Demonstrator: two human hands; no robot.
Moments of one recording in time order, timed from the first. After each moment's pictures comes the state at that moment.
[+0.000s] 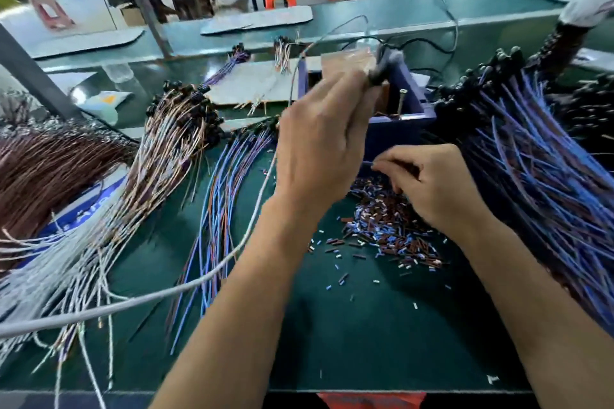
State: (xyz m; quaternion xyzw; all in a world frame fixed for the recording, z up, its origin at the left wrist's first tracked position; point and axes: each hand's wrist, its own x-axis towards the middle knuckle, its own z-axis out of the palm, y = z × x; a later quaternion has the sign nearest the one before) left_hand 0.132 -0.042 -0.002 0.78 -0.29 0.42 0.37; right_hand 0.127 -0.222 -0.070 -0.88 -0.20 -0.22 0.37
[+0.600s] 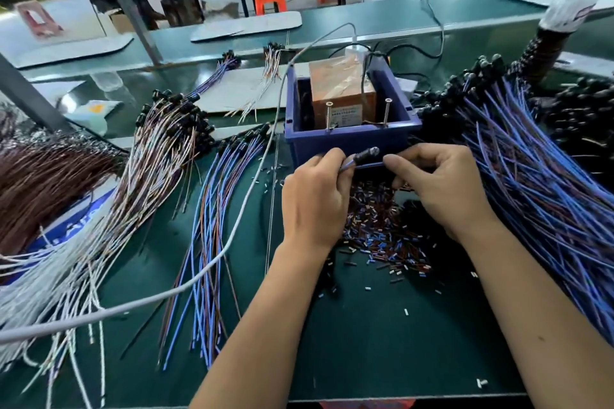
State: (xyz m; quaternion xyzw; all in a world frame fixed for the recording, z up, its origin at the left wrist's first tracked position) left_hand 0.131 -0.049 -0.071 0.88 -0.16 0.32 0.33; right_hand 0.129 -0.237 -0.074 -0.78 -0.06 -0.19 0.59
